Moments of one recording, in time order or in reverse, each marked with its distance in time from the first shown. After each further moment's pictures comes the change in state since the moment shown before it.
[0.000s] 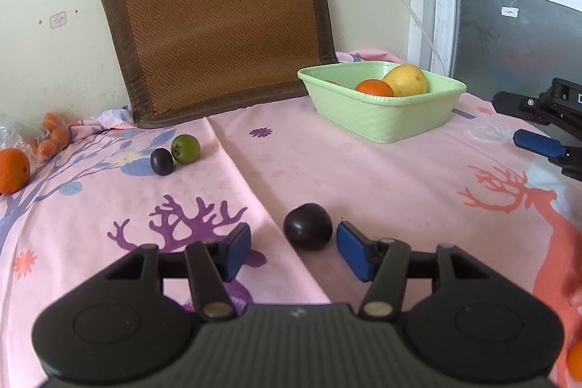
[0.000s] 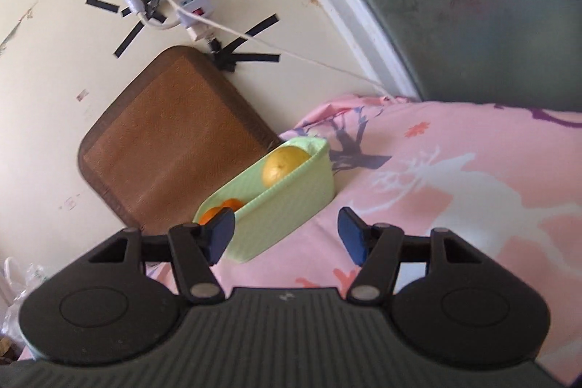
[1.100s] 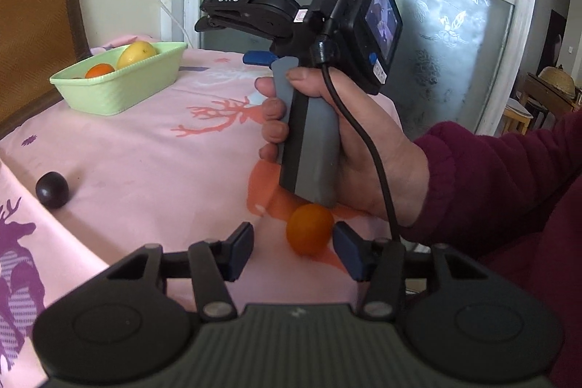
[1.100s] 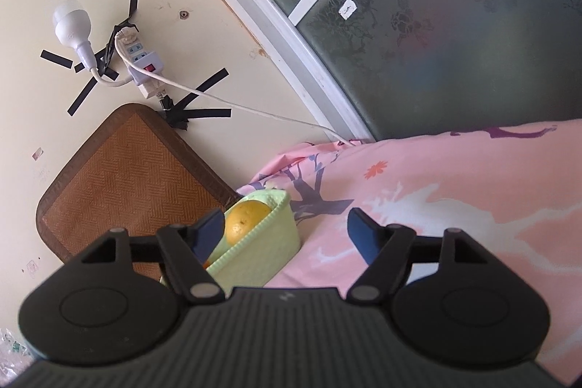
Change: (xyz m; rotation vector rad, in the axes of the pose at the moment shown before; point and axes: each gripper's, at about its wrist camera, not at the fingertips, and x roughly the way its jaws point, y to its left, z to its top) left arm -0.065 -0.059 -0.047 0.361 0.078 -0.688; right arm 0.001 -0.002 0.003 0.081 -0.162 -0.124
